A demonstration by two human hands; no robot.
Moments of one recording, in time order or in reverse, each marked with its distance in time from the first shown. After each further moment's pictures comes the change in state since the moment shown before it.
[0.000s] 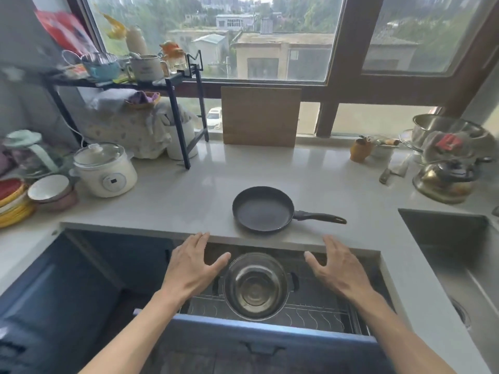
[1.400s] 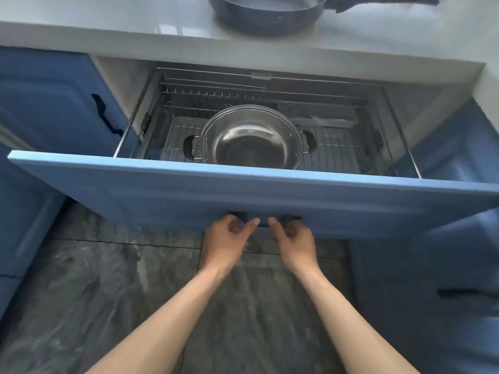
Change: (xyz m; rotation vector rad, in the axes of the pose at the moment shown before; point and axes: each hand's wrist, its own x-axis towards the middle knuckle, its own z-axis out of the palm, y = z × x) left_hand -0.065 -0.120 0.441 -0.596 -0.077 -0.334; right_hand -0.069 0.107 0.446 0.769 -0.016 0.385
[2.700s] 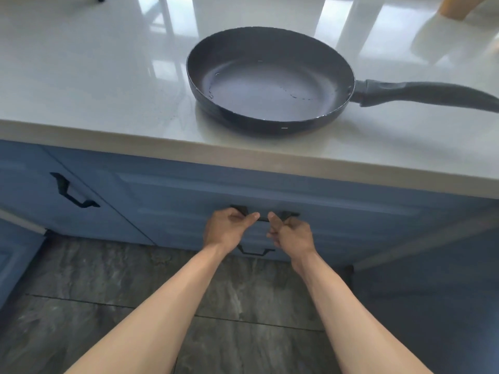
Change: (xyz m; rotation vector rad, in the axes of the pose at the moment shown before) left_hand 0.245 0.113 0.023 -0.137 -0.090 -0.090; right_hand 0.245 -0.109 0.017 0.190 -0.096 0.211
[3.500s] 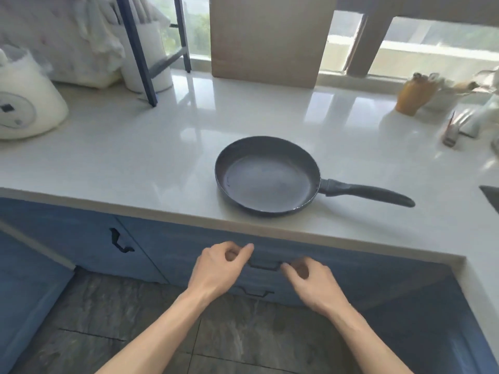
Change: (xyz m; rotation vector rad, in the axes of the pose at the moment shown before) left_hand -0.111 0.121 -0.093 0.321 0.002 0.150; right_hand -0.114 -0.111 -0.077 -0.681 -0.094 -0.244
